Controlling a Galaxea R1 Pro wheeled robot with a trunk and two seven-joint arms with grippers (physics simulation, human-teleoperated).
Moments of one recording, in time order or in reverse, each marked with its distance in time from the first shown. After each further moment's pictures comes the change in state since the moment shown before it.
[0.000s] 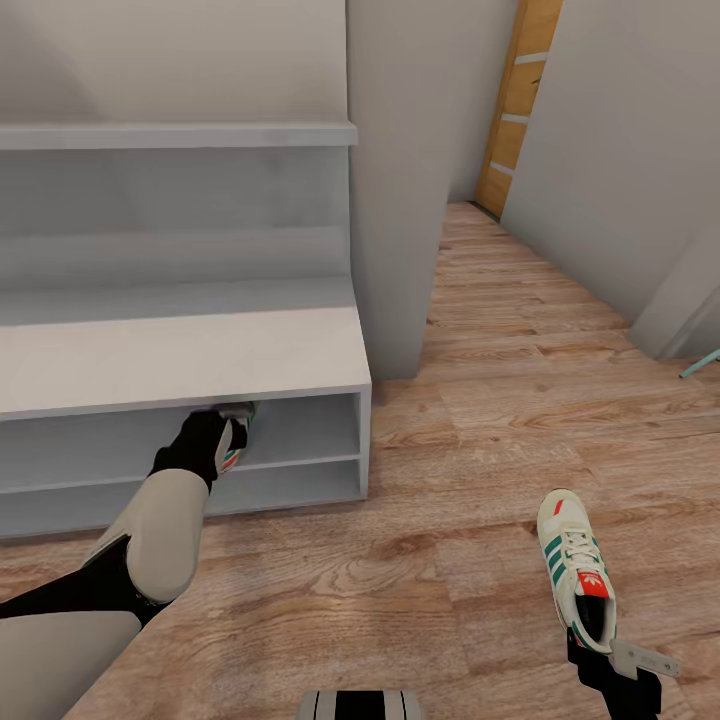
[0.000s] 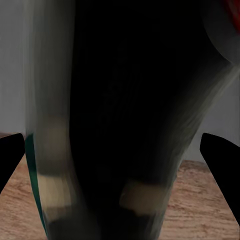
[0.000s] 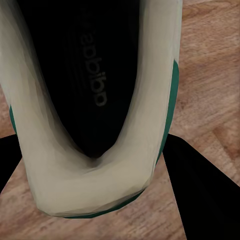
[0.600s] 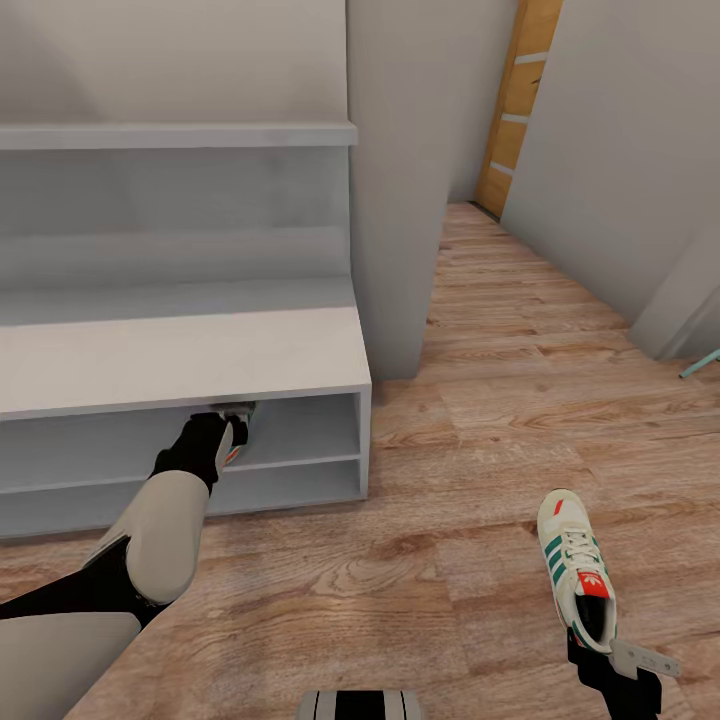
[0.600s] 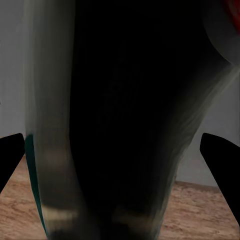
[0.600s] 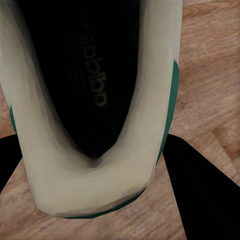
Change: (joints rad) left arm 0.004 0.001 0.004 0.013 0.004 -0.095 0.002; right arm 0.000 0.000 0.000 0.000 0.000 0.000 0.000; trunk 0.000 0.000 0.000
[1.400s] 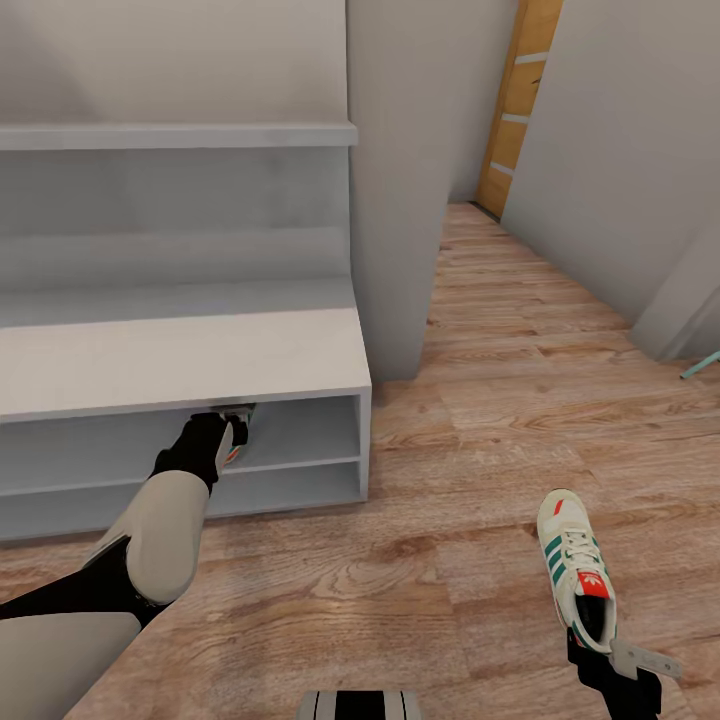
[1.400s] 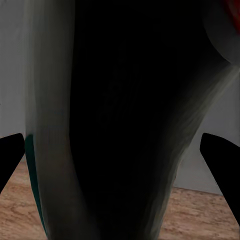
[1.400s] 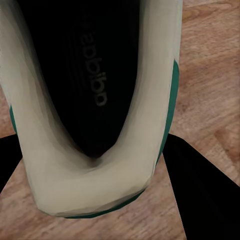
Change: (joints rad) left arm 0.000 0.000 -0.002 0.000 0.000 0.001 0.000; right arm 0.000 0.000 0.000 0.000 0.000 0.000 0.000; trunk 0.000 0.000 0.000
